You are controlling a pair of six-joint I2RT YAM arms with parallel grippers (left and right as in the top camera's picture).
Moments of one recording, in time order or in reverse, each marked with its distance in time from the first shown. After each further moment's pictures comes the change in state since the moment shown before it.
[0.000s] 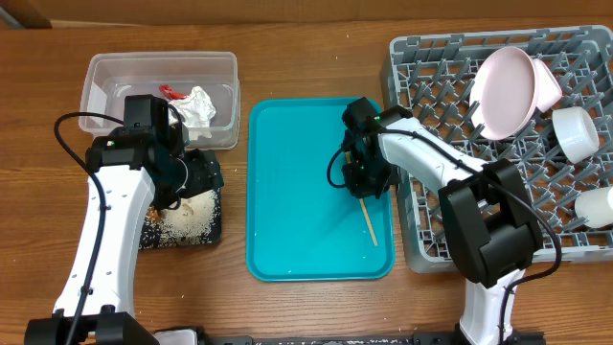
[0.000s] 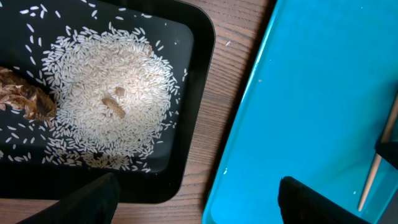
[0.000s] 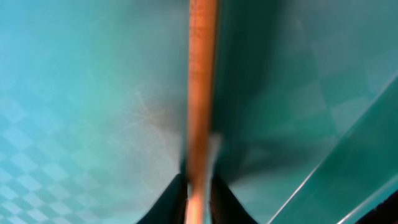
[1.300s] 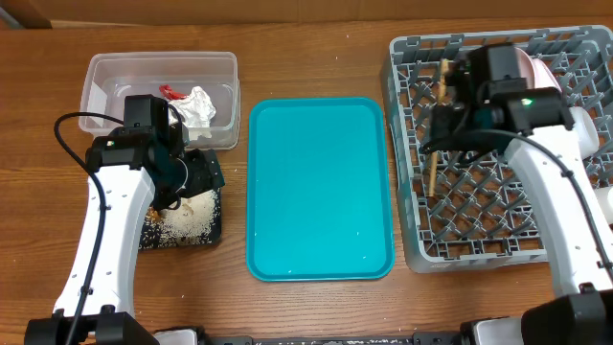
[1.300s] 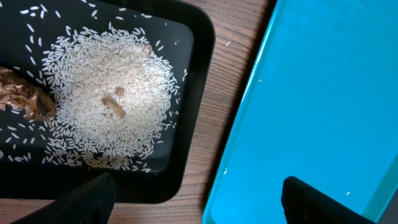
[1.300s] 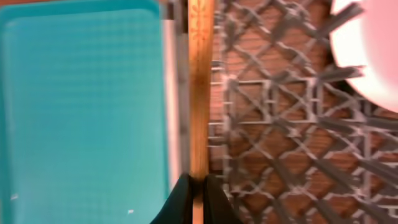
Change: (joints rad) left arm 0.000 0.000 0.000 0.000 0.000 0.000; right arm -0.358 -0.478 0.072 -0.109 0.033 -0.018
